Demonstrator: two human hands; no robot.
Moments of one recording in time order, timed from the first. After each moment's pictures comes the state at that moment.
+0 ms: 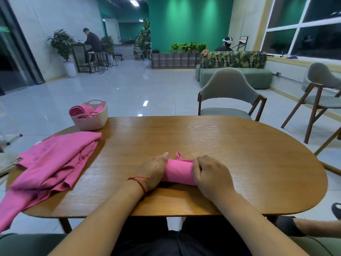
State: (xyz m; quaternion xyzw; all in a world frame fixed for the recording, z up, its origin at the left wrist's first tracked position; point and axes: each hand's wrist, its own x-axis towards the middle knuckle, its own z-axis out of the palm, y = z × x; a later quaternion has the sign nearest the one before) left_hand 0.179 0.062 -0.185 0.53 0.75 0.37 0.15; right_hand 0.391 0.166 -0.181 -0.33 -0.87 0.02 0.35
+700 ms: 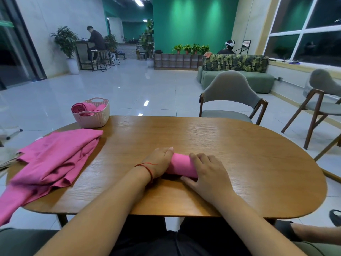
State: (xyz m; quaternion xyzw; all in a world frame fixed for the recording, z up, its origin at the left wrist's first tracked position) left_hand 0.177 0.095 -0.163 0.52 0.77 0.34 0.15; right_hand 0.390 0.175 -0.190 -0.29 -0.92 -0.09 0.25
